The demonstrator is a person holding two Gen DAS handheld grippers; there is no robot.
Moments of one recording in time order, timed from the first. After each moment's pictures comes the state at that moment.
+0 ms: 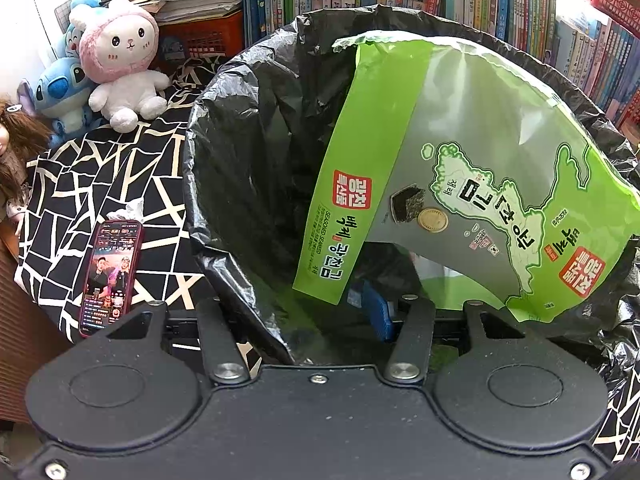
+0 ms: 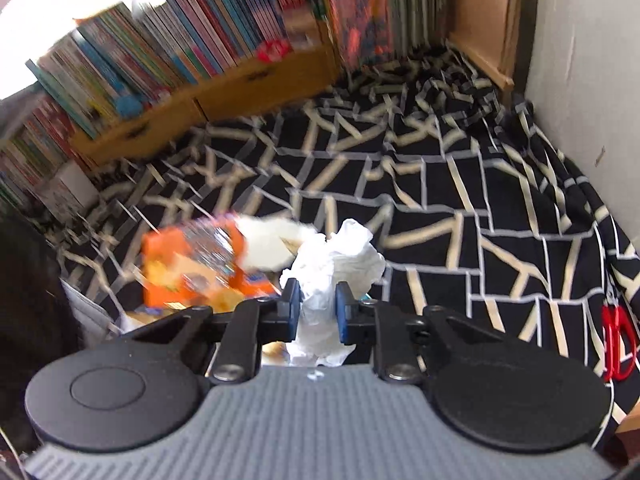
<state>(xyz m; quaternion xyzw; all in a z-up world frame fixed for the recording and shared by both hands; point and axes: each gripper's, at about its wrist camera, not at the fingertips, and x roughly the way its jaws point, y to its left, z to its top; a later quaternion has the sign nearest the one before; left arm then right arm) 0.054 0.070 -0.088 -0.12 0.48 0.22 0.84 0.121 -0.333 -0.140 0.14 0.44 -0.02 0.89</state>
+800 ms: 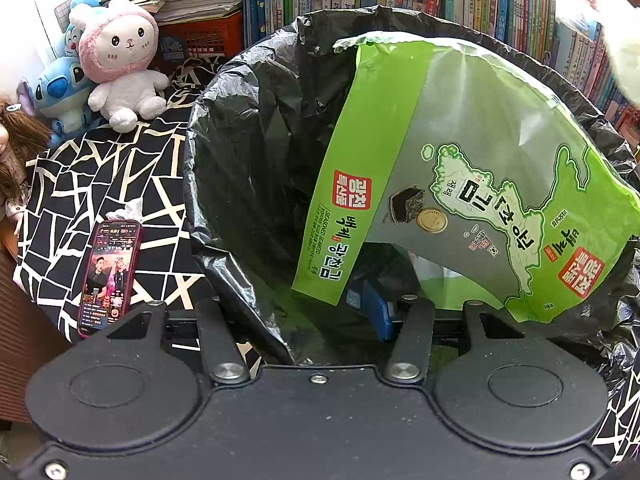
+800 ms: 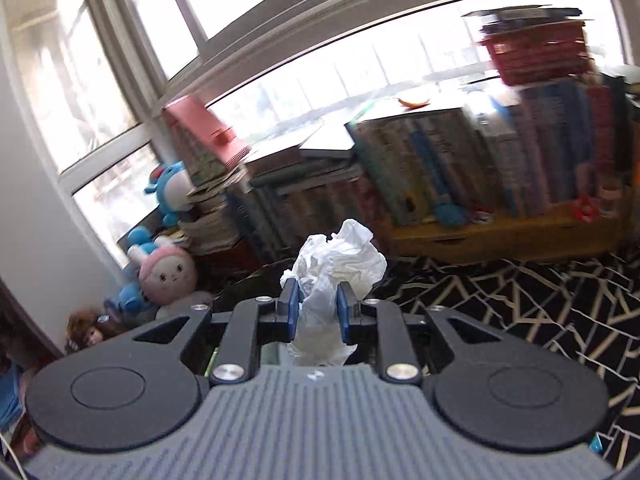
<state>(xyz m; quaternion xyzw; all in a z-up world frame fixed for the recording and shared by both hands) 0.056 0.069 -0.089 -0.12 0.48 0.22 0.84 0.135 -0.160 0.027 0.11 0.30 0.32 0.89</state>
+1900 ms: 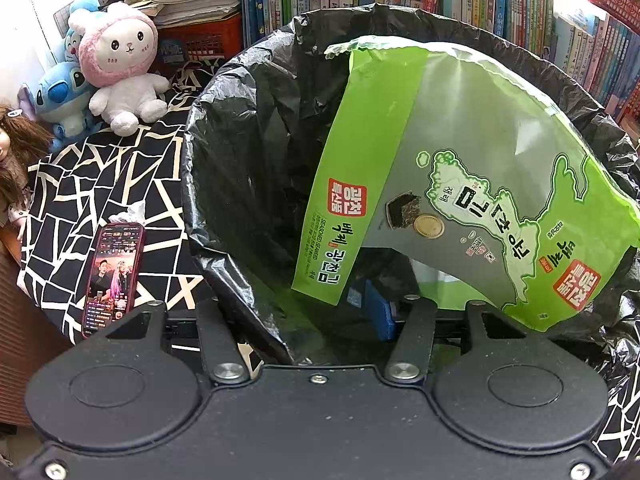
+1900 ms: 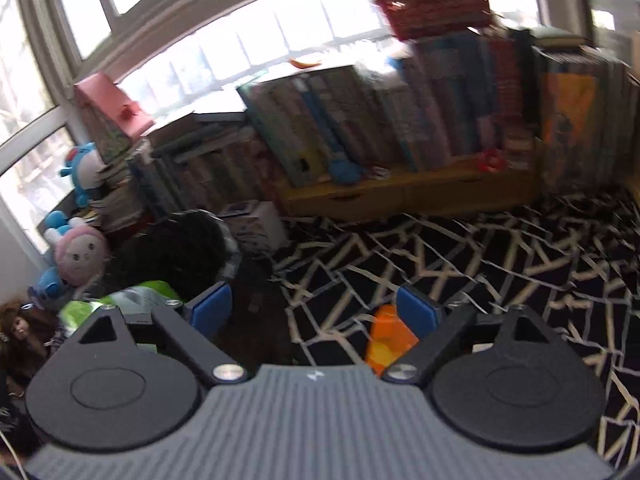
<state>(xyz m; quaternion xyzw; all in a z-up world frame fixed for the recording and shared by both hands) 0.055 0.067 -0.087 -0.11 0.48 0.22 0.84 0.131 -0.230 -0.032 0.10 0.34 0.18 0.91</state>
